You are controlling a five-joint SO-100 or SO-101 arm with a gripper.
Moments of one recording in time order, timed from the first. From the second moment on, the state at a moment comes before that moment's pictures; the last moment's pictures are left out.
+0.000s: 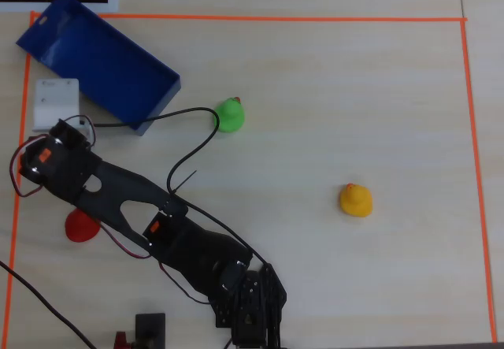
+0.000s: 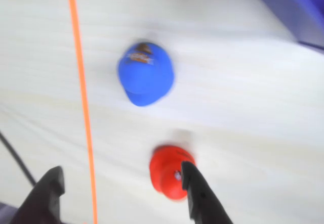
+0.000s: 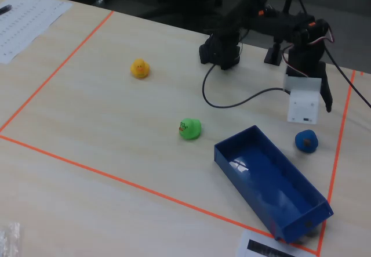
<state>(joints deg) -51.2 56.2 35.7 90.8 -37.6</state>
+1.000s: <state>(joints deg) -51.0 43.7 32.2 81.7 -40.1</state>
